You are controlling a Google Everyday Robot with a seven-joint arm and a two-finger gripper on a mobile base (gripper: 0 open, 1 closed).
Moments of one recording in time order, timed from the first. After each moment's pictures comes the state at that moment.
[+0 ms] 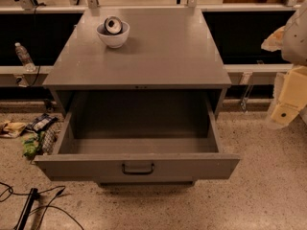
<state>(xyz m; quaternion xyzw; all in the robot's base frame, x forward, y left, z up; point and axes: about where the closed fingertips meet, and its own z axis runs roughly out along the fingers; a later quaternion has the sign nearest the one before) 0.438 -0.217 0.977 -0.60 0.78 -0.03 0.16</state>
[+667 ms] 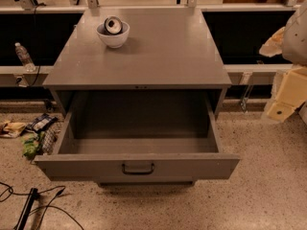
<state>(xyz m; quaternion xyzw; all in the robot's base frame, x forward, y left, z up) 0.438 -0.216 0.979 -0.60 0.78 -0.04 0.16</state>
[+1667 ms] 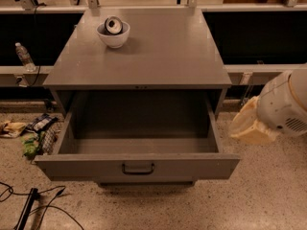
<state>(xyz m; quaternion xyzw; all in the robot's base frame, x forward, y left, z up) 0.401 -0.179 0.890 -0.59 0.78 0.05 0.22</state>
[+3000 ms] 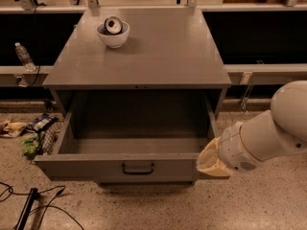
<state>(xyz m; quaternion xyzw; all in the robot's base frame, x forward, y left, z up) 0.390 -0.129 0.765 -0.63 0.73 0.13 0.23</state>
